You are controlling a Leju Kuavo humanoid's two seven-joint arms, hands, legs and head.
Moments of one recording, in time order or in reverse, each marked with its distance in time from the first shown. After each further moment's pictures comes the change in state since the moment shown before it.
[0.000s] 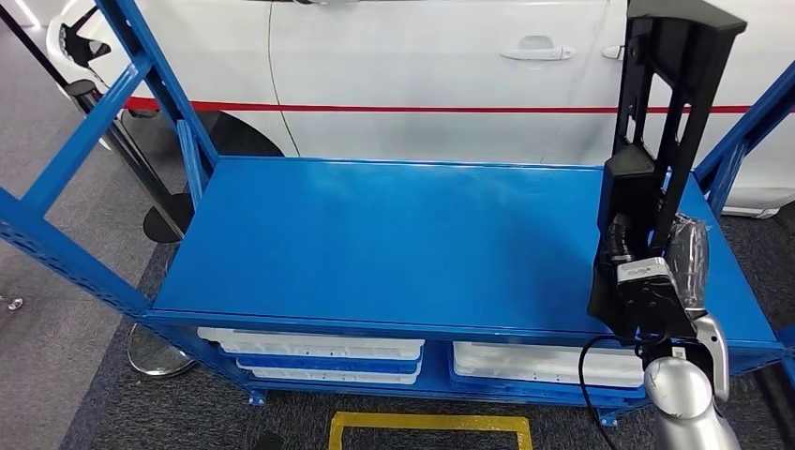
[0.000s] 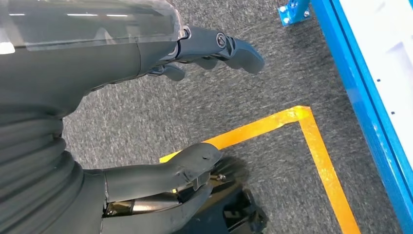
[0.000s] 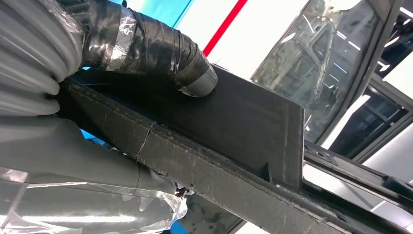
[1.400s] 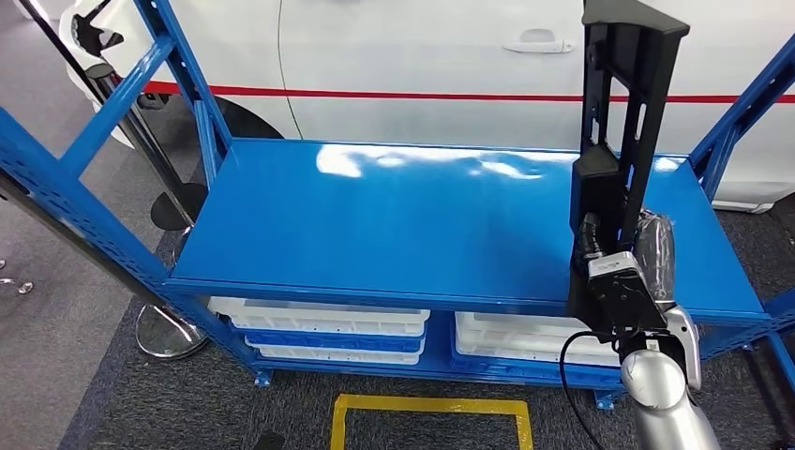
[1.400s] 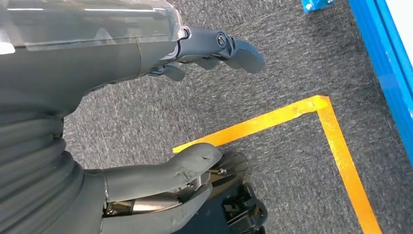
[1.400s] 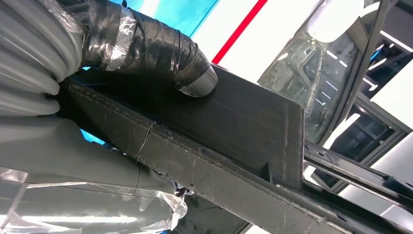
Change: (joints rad) left arm -0.001 -0.006 0.012 0.000 0.000 -0.018 0.004; right arm -0.040 0.022 0.071 0.048 0.005 0.007 0.008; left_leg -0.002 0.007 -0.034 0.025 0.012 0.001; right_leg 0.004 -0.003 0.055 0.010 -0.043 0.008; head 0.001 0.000
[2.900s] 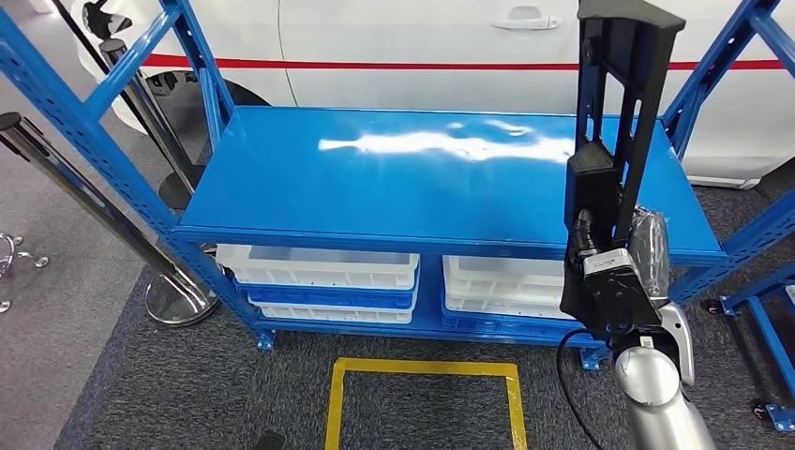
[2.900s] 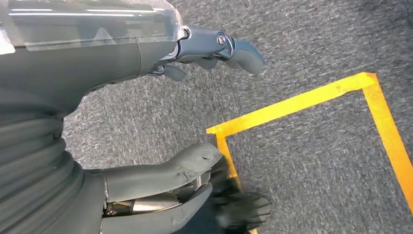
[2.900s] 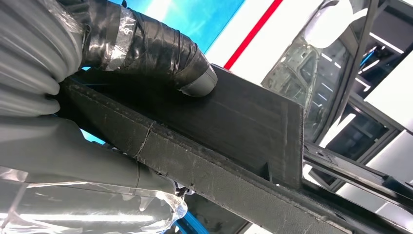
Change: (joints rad) left arm -0.004 -0.002 0.005 0.000 -0.002 0.002 0.011; right arm -0.012 0.012 0.015 0.001 0.001 -0.003 0.001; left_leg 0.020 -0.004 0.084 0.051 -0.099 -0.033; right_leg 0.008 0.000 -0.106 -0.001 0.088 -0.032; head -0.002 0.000
